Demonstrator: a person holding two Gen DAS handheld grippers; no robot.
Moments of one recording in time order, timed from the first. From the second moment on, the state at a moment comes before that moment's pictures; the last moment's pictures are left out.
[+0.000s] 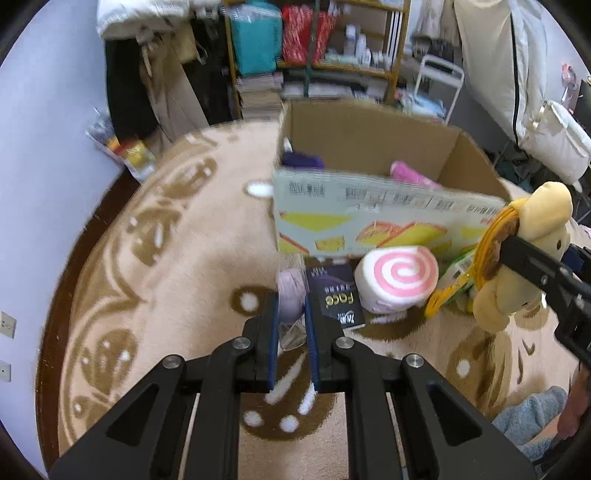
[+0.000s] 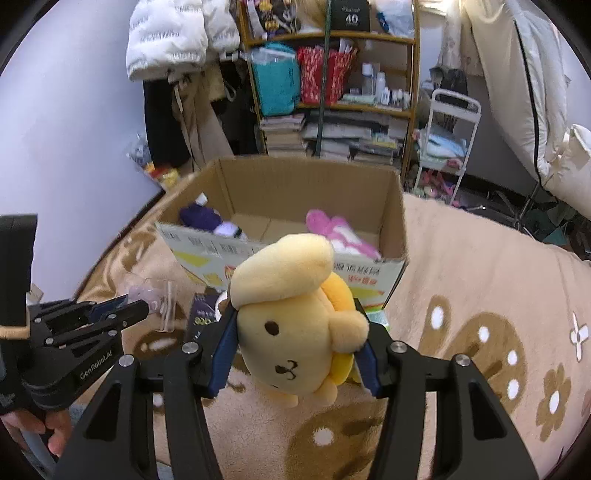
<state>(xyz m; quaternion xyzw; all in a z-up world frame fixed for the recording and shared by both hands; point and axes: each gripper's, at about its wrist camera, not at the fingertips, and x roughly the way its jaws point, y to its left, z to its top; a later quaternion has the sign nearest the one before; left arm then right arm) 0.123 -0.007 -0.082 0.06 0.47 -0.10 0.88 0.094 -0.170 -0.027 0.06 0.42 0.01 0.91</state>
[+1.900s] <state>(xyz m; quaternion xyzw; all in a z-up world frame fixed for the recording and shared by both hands) 0.175 -0.062 -0.040 0.07 0.28 -0.11 0.95 0.170 -0.250 -0.030 0.16 0.36 0.03 0.92</state>
